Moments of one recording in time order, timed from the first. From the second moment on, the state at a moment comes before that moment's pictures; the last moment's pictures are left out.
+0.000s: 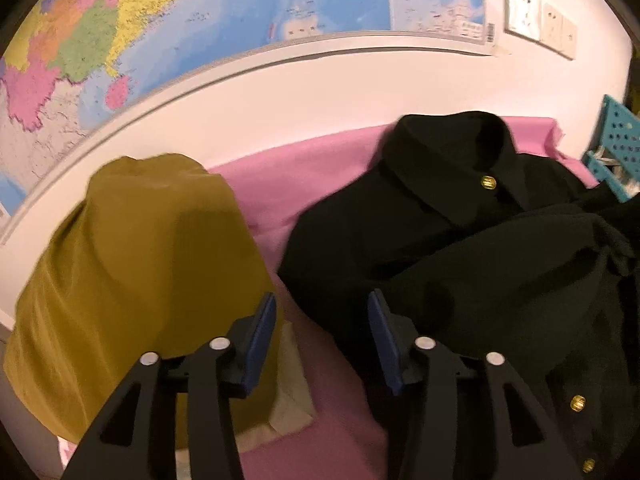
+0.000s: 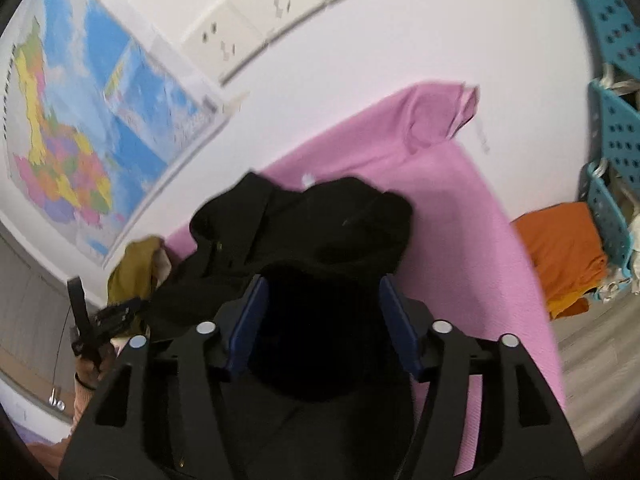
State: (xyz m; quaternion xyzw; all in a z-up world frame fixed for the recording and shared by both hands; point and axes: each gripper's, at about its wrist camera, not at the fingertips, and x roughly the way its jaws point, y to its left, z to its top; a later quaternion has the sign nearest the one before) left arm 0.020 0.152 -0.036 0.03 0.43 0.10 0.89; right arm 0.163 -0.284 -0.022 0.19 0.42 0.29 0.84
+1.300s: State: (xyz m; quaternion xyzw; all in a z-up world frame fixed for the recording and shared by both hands) left arm -0.004 0.111 -0.037 0.04 0.40 0.03 0.92; right arm 0.145 -0.210 -0.008 0.01 0.35 0.33 0.88
